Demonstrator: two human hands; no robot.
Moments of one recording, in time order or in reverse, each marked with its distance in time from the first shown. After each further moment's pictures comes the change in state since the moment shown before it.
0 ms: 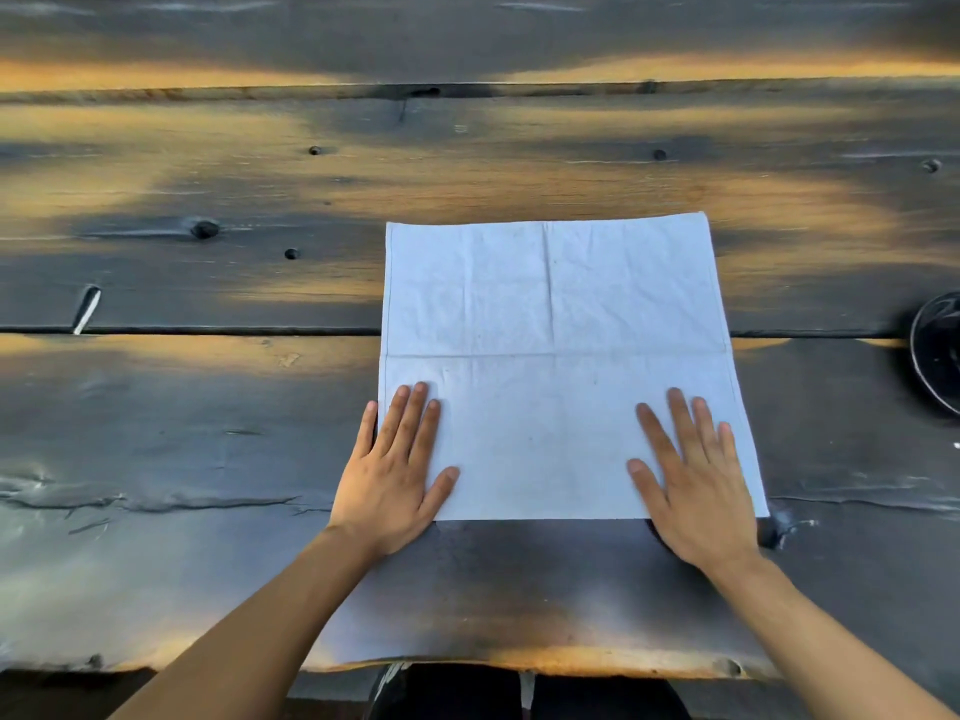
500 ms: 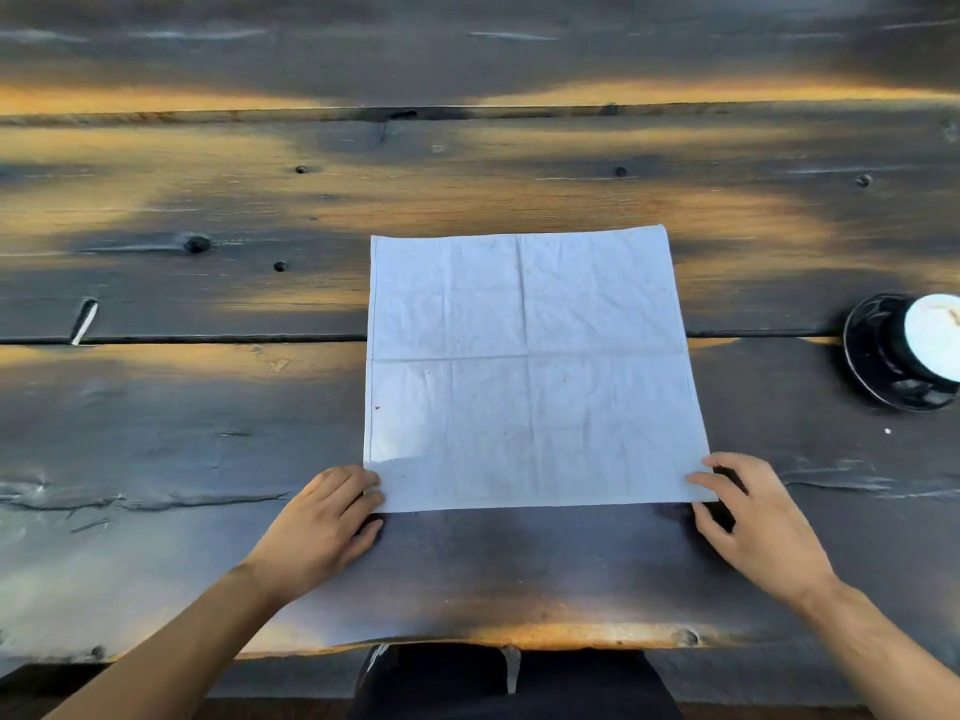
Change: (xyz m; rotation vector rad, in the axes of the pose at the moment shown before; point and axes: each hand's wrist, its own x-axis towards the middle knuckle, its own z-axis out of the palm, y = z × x) left_hand -0.062 -0.040 -0.022 -0.109 0.170 0.359; right_hand -0.058 0.085 -0.039 0.205 0.053 -0.060
